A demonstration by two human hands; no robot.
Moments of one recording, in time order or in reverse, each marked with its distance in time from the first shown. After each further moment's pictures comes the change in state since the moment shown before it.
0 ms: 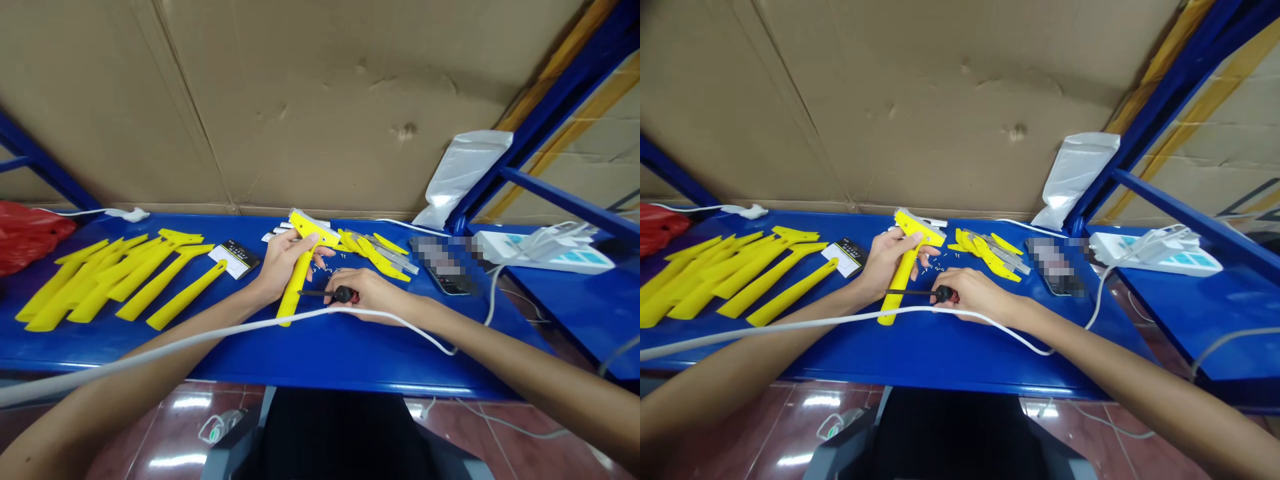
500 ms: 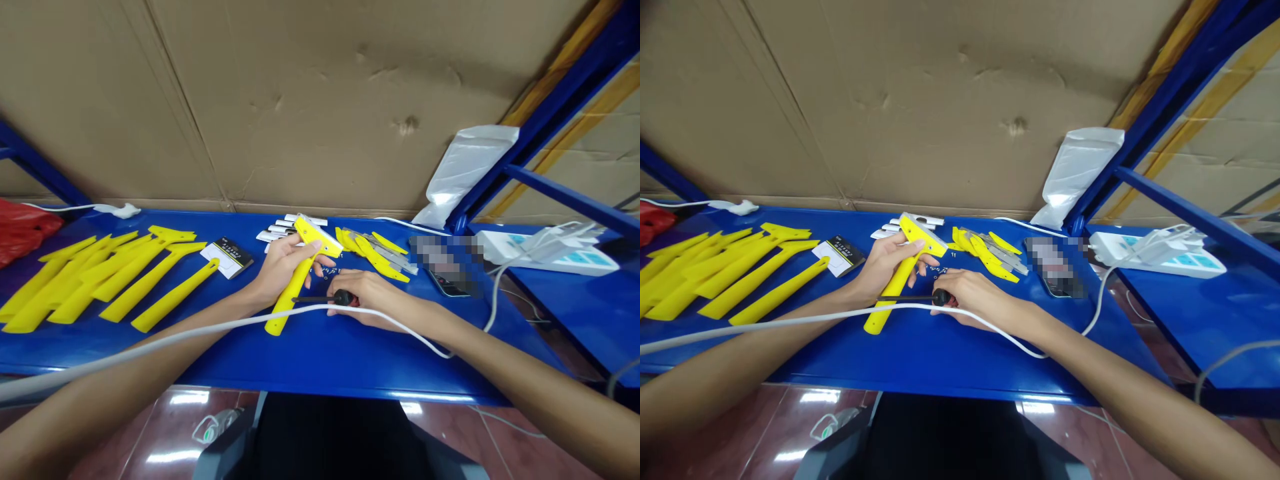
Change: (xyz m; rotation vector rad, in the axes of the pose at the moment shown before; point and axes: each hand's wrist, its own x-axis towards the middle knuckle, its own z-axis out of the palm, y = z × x) left_hand -0.002 -0.009 0.001 0.032 -0.061 -0.085; right_hand -0.008 0.001 -0.001 -0.132 0.003 -0.012
